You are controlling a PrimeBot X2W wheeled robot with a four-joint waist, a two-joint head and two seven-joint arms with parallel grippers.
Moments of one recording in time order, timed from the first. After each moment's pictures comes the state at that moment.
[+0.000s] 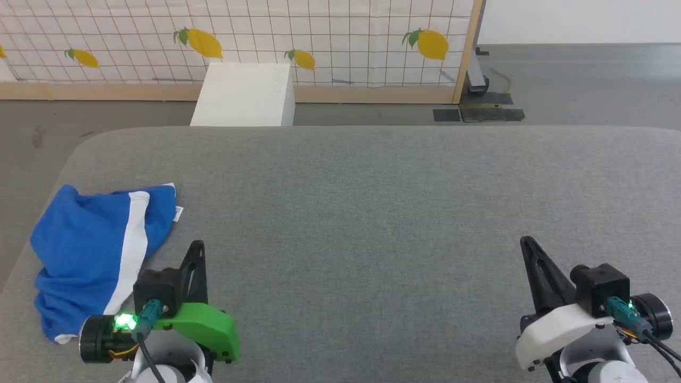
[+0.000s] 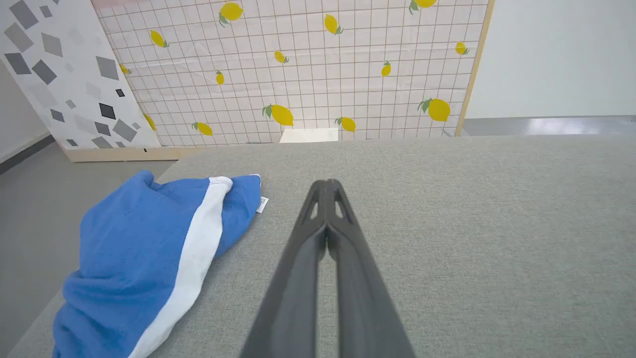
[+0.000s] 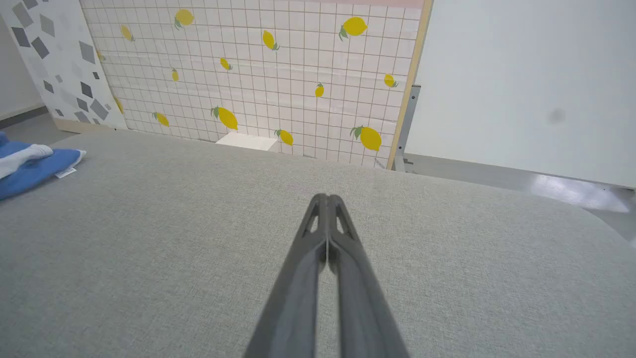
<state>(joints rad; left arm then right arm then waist) -0.01 0.05 0.00 0.00 -0.01 -0.01 0.00 0.02 -0.05 0.00 0.01 0.01 0.13 0.00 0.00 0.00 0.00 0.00</state>
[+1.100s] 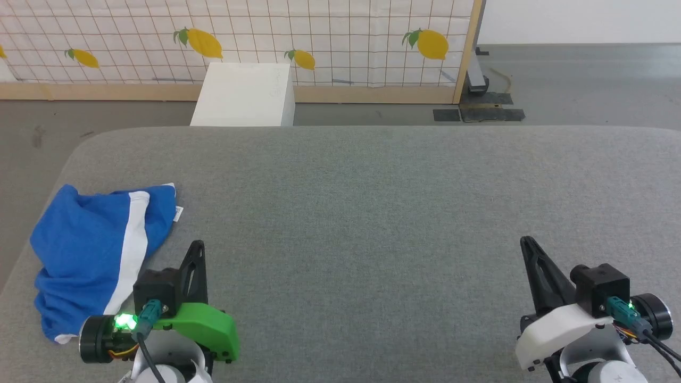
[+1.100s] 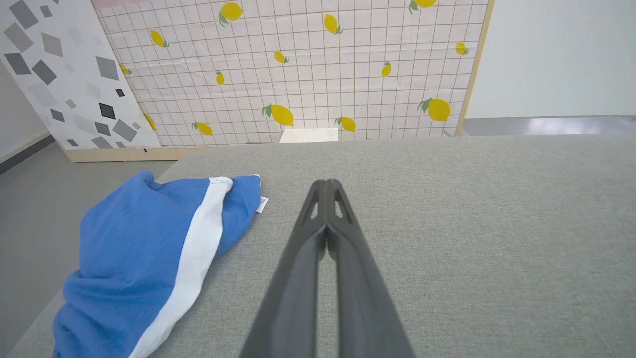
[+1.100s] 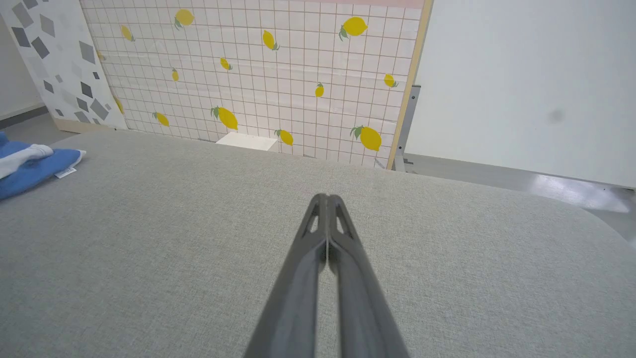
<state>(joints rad) -0.01 0.05 0.00 0.00 -0.01 -0.01 0.00 0.02 -0.05 0.00 0.01 0.01 0.13 0.00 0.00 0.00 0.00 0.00</state>
